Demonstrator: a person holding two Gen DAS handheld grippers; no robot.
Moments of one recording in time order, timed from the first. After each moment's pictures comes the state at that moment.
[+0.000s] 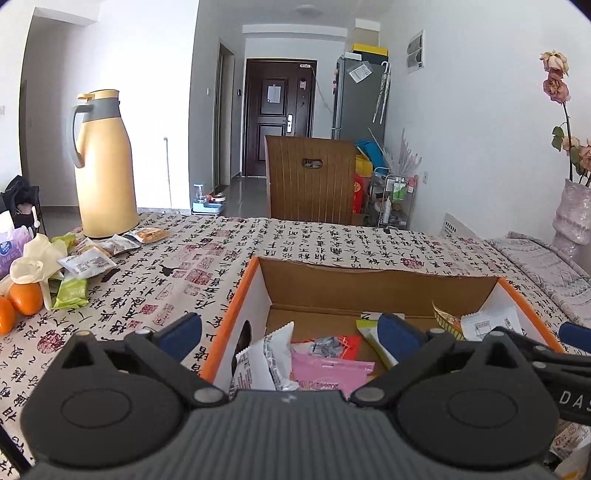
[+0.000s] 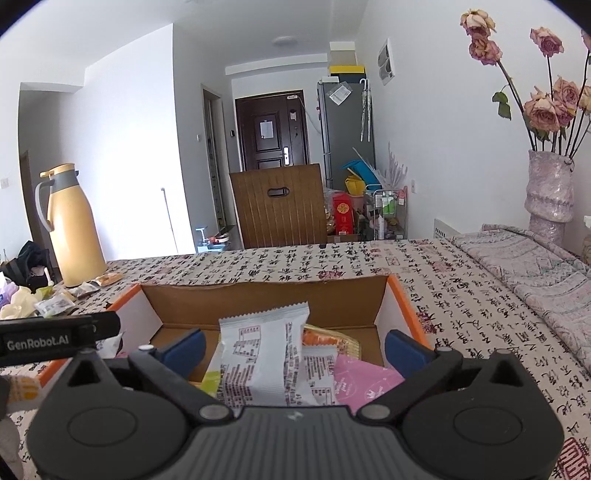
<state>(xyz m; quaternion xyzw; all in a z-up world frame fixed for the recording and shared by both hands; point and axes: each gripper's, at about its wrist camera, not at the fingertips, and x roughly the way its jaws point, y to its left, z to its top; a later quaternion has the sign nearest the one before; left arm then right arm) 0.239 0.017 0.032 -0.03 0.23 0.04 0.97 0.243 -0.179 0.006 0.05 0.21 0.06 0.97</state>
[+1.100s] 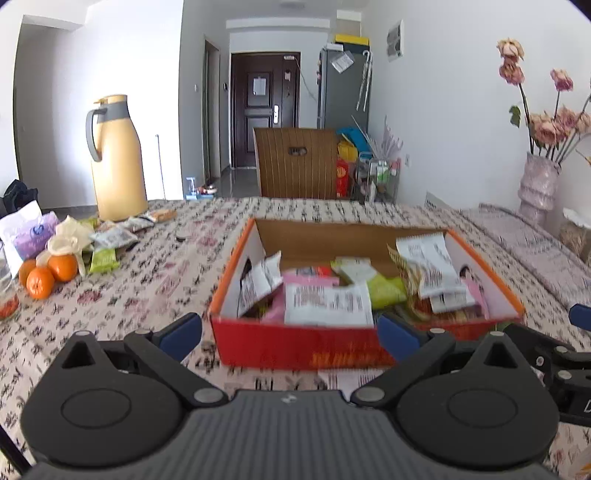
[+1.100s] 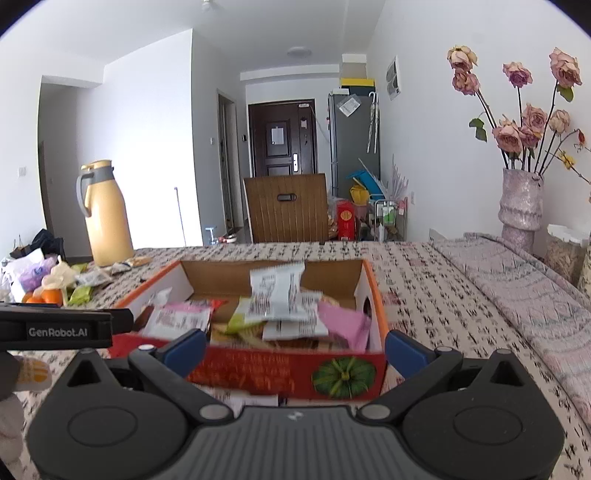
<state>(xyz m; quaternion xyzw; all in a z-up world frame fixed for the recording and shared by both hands) 0.121 0.002 0.037 -0.01 0.26 0.02 0.97 0.108 -0.198 0.022 0.02 0.20 0.07 0.98</state>
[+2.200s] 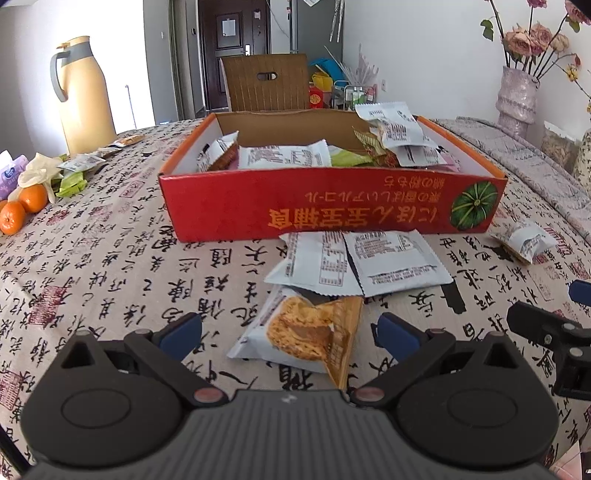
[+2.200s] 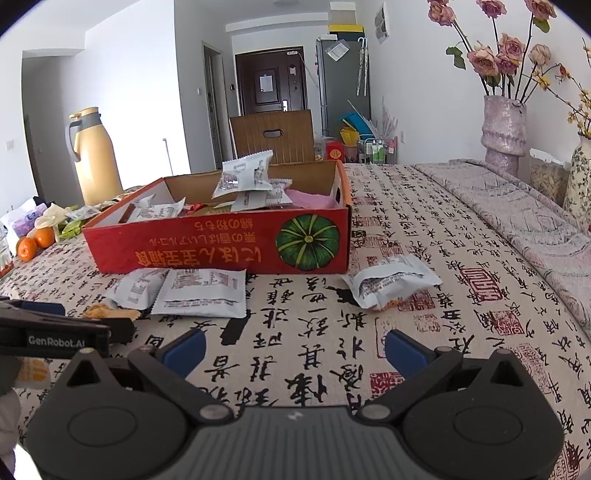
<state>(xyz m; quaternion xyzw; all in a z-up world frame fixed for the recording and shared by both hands) 0.097 -0.024 -0.031 0.02 0.36 -0.01 0.93 0.066 -0.227 -0.042 0.03 0.29 0.06 0.95</state>
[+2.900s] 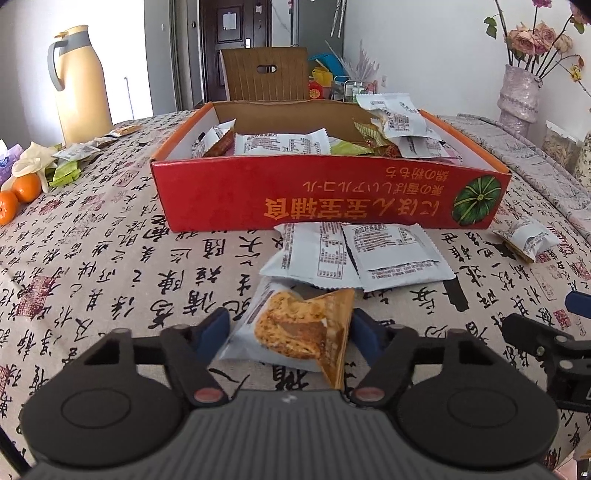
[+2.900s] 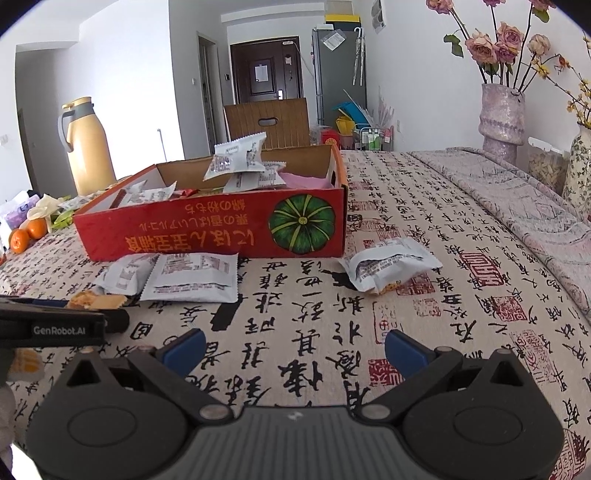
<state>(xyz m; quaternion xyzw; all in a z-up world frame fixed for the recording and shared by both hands) 0.101 -0.025 -0.039 0.01 0.36 -0.02 0.93 0.071 -0.226 -0.053 0.03 0.31 0.06 0.95</state>
